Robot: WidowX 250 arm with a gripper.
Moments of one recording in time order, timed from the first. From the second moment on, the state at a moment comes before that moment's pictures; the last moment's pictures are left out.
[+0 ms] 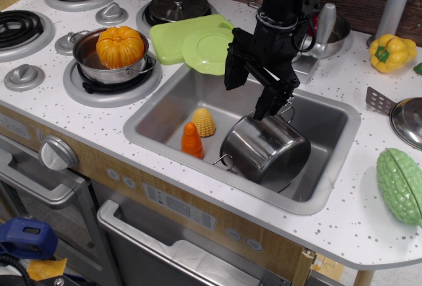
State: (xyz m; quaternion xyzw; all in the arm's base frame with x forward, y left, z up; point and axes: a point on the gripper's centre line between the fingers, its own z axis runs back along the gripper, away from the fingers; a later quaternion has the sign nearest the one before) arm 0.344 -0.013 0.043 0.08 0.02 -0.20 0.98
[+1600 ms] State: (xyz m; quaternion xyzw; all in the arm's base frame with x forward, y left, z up) arm 0.341 -0.036 0.003 -0.27 0.00 -0.10 0.96
